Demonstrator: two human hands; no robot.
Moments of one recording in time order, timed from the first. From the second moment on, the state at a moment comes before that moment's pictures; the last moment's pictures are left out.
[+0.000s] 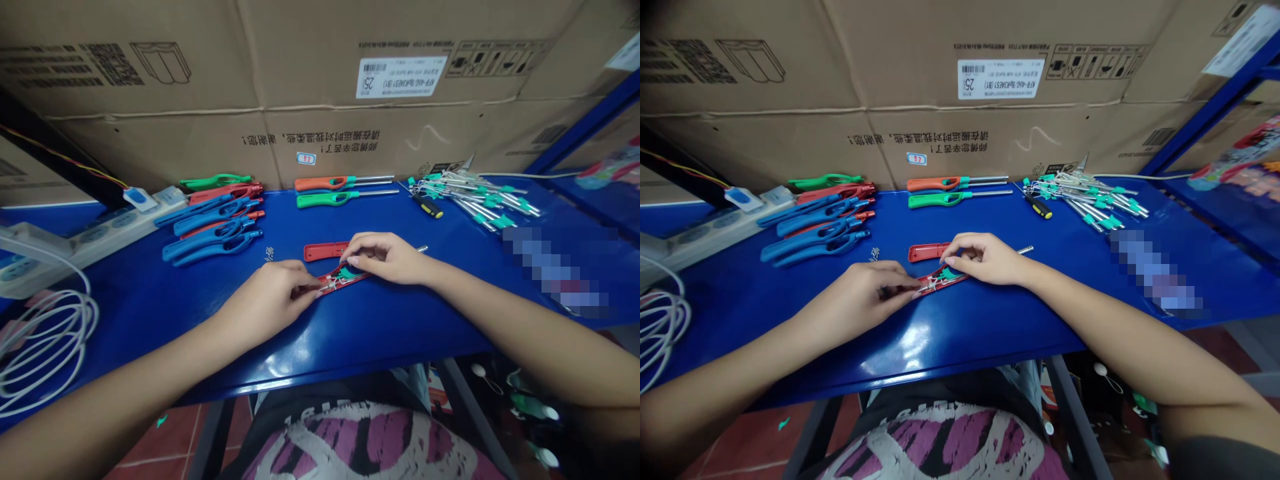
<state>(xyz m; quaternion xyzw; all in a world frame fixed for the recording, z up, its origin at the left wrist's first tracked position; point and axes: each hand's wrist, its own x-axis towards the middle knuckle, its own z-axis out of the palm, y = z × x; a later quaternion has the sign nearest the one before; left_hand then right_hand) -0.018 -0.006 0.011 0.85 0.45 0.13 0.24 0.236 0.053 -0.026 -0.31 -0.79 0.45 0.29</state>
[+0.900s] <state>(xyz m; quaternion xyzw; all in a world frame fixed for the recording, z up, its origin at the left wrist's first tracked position) -0.020 -0.002 0.004 0.84 0.44 0.16 0.26 0.244 0.042 -0.015 -0.17 -0.93 0.24 0.21</state>
